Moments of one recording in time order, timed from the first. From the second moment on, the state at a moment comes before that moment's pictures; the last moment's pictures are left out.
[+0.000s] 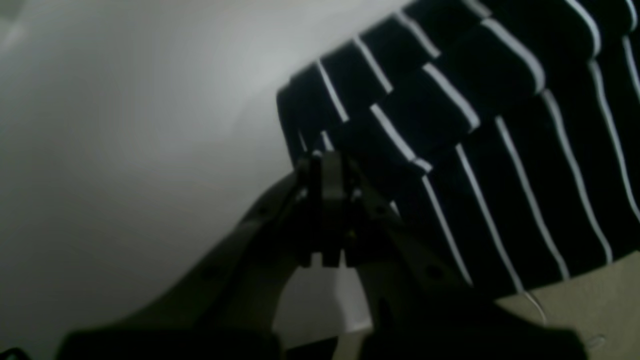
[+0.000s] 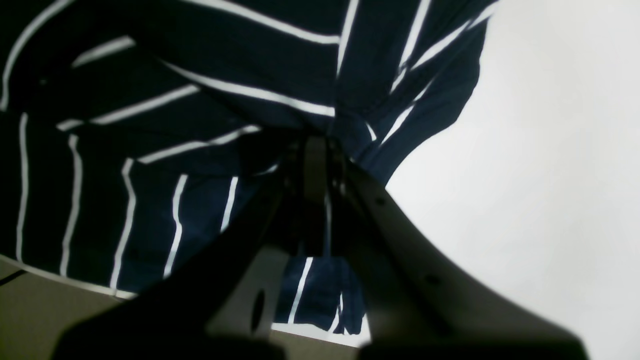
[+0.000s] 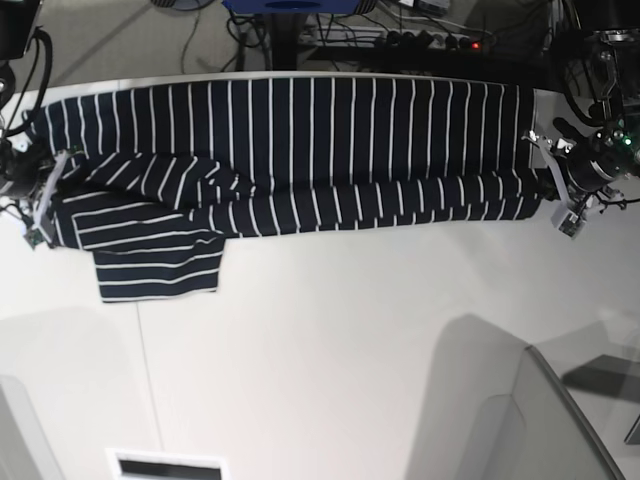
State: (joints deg) left arm 14.3 -27.1 -21.1 89.4 -8.5 -41.8 44.5; right arm -6.3 20.6 19.1 78.1 4.5 40.2 -47.1
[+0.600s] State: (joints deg) left arm 14.5 -27.0 -21.0 89.8 -8.7 -42.0 44.5; right arm 6.3 15.6 21.8 84.7 3.4 39.8 -56.0
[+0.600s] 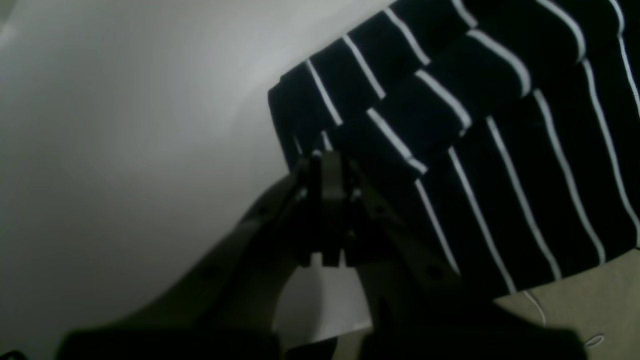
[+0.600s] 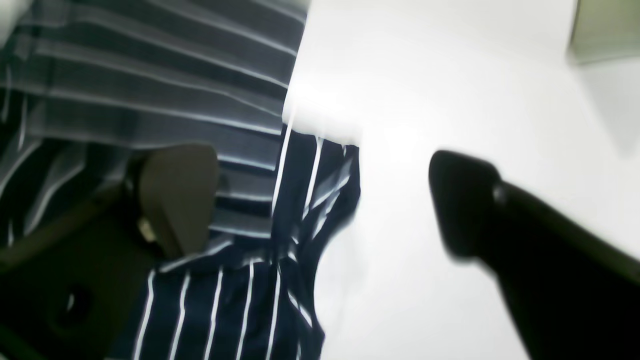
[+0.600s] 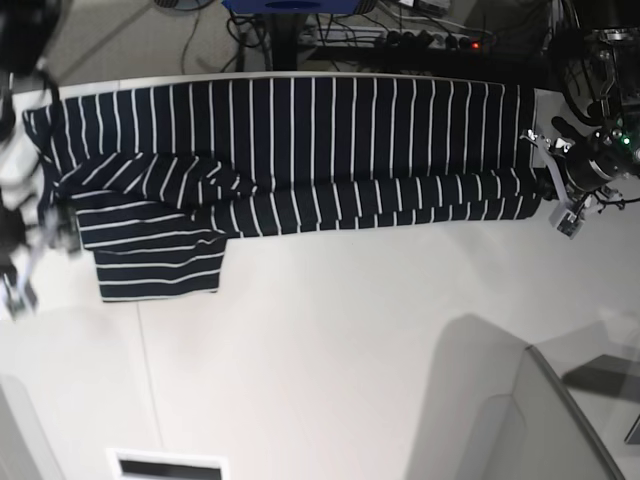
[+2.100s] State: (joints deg) left arm 14.5 -26.1 -21.0 89.6 -8.1 -41.9 44.9; right arm 20.4 16.4 15.5 48.4 4.4 37.8 -35.2
